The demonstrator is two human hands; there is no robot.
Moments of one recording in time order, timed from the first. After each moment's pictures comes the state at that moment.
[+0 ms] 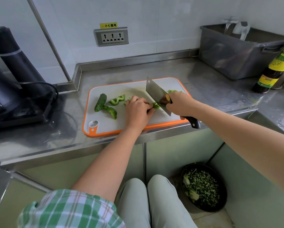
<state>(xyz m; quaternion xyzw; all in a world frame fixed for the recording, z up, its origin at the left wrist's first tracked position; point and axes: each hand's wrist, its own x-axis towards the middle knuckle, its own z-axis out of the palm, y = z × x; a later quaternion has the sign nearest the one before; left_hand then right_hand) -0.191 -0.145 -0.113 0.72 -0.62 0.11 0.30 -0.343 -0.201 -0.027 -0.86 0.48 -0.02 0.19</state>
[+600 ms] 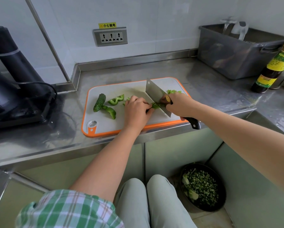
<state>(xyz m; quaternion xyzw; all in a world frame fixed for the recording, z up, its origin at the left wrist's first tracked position) -0.190 -0.146 -0.113 0.72 -0.62 0.11 0.30 -0.348 -0.200 -0.028 -0.86 0.47 -0.02 0.18</state>
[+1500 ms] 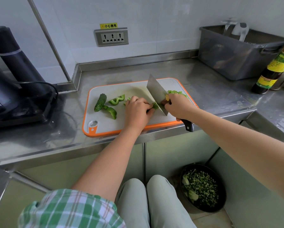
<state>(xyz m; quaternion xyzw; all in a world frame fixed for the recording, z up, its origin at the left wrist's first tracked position) -0.191 -0.145 -0.112 0.72 -0.62 0.12 0.30 -0.342 -0.195 -0.039 -0.85 0.49 -0.08 0.19</state>
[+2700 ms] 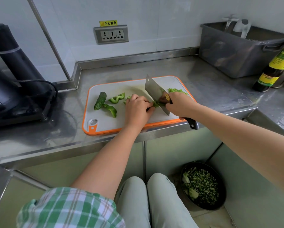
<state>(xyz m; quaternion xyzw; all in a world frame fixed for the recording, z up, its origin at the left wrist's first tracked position) -0.191 -0.147 -0.114 0.71 -0.62 0.11 0.31 -0.345 -0.199 -0.038 -0.86 0.48 -0.05 0.18</state>
